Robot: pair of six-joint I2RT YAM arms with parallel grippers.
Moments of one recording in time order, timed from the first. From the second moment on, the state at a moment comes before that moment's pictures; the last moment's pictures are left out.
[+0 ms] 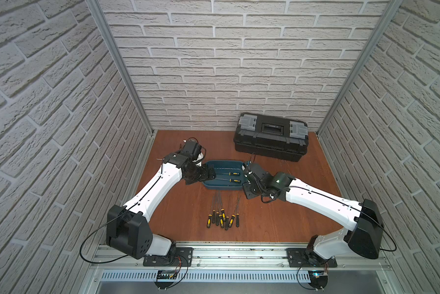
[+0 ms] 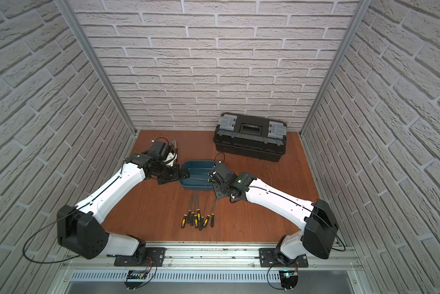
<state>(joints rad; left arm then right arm) -0.38 1.43 1.23 -0.95 0.25 -0.45 0.86 1.42 1.15 -0.80 0.23 0.52</state>
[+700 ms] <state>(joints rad) -0.40 1.35 1.07 -0.90 0.24 -0.51 1.01 1.46 0.91 -0.75 0.15 0.89</state>
